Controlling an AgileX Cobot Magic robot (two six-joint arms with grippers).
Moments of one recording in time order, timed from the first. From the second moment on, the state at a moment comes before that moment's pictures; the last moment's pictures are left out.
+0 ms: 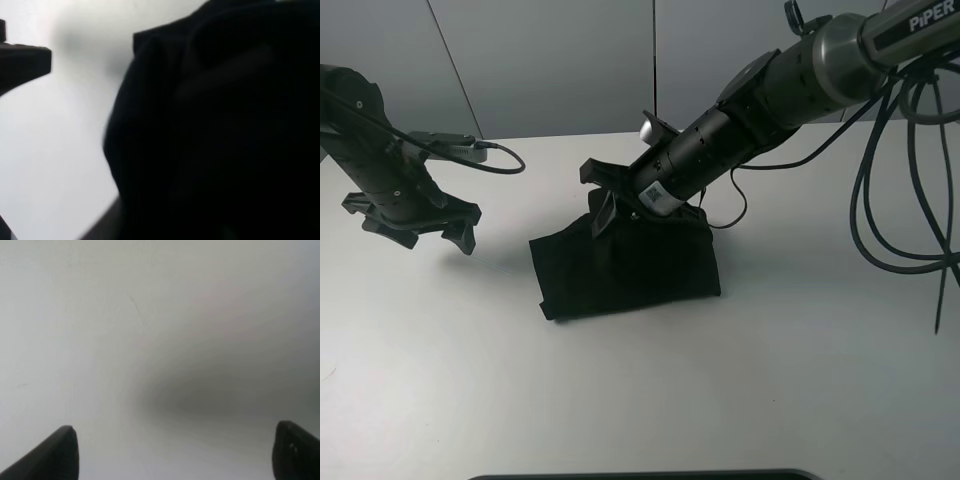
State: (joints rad) left arm -0.31 1.90 -1.03 0.10 0.63 -0.12; right arm 0.55 2.07 -1.20 1.17 0.68 -0.55
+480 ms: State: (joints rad) left arm -0.31 1.90 -1.03 0.10 0.63 -0.10; right arm 0.56 2.00 -1.20 1.21 0.58 -0.76
